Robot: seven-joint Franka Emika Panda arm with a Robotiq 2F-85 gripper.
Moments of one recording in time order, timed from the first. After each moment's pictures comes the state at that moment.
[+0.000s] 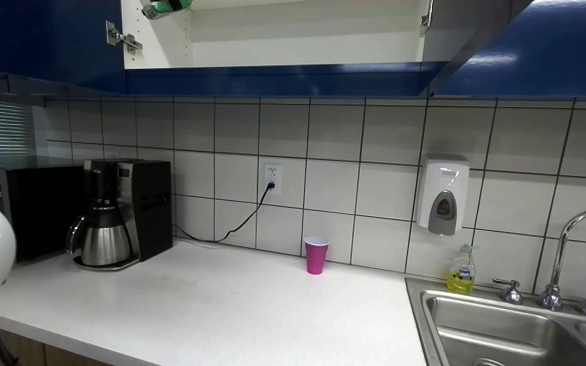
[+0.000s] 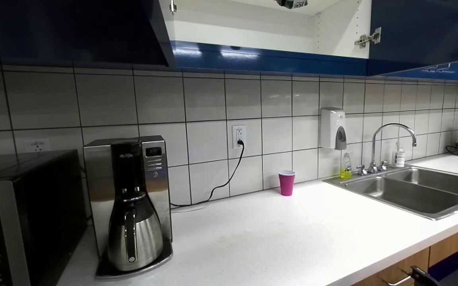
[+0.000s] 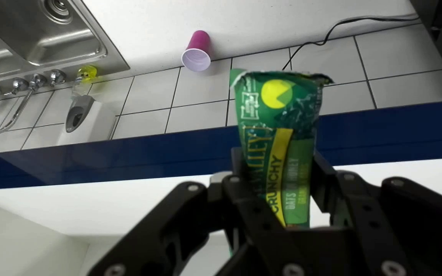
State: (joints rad) arm -0.06 -0.53 0.29 -1.69 -0.23 1.70 0.40
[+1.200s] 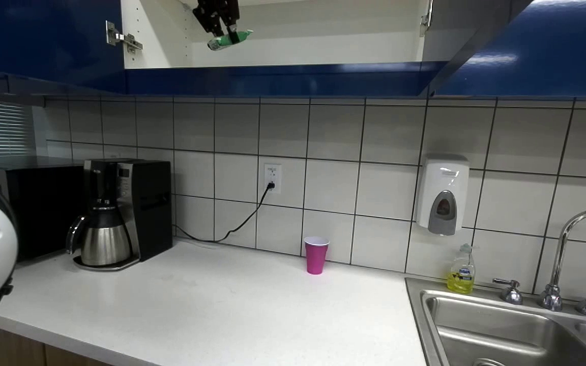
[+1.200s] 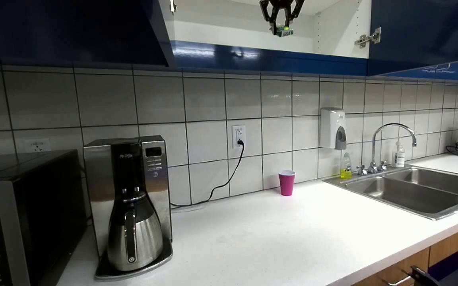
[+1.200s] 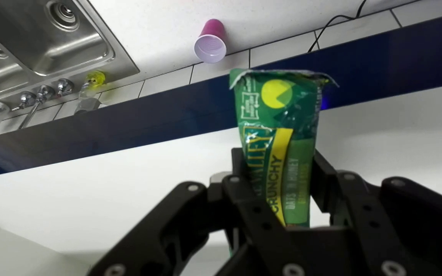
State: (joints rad) arm -0.05 -0.13 0.20 -1.36 -0.31 1.68 0.41
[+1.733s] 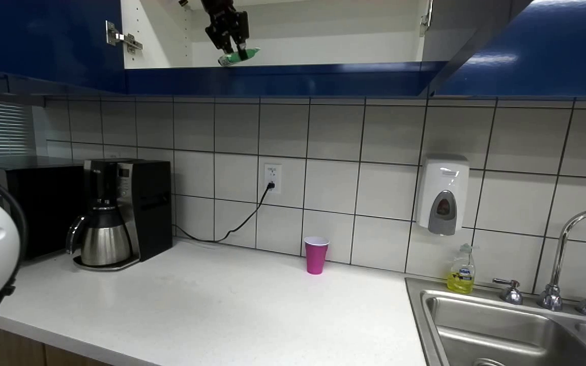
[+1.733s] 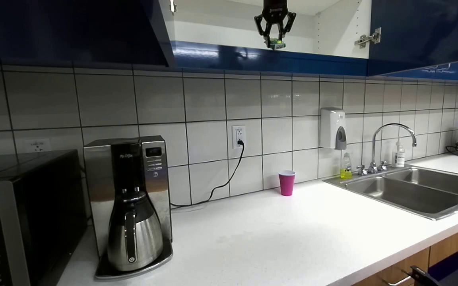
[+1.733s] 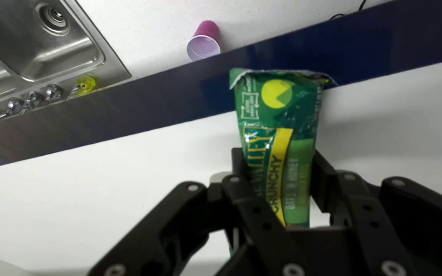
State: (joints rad) arm -0.03 0.01 0.18 -1.26 -0.32 1.68 0.41
